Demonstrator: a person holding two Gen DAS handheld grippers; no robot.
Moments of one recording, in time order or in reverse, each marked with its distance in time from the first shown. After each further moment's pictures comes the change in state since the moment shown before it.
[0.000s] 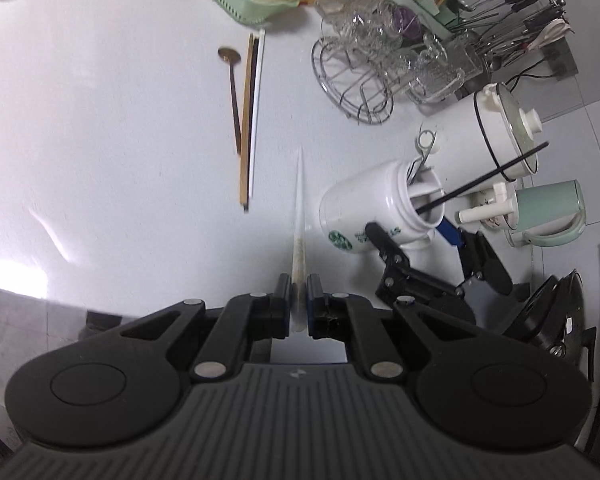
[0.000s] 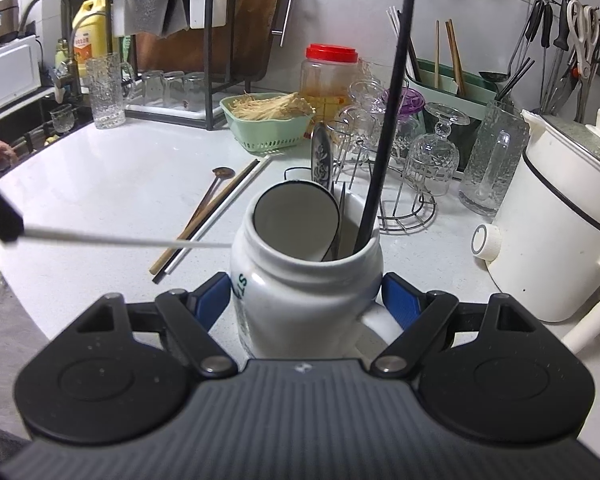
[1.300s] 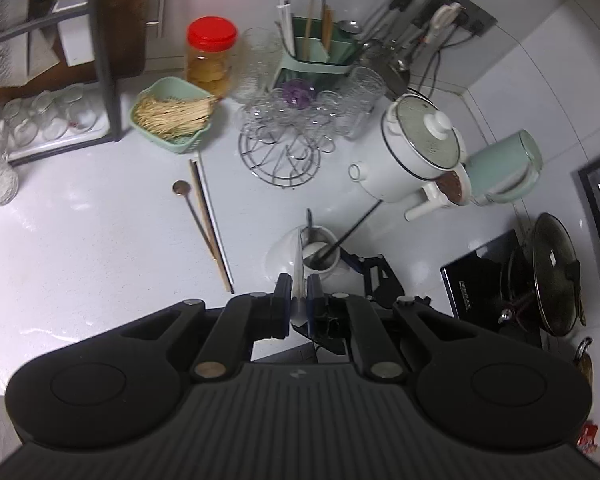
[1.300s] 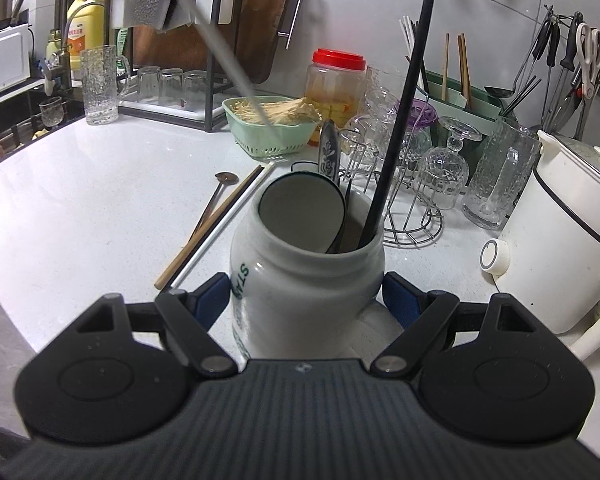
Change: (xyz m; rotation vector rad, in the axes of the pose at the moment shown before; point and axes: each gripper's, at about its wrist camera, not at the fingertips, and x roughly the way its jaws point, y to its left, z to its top) left arm -0.155 -0.138 0.083 0.358 0.020 0.072; right arm 0.014 0.027 0.006 -0.032 -0.016 -0.050
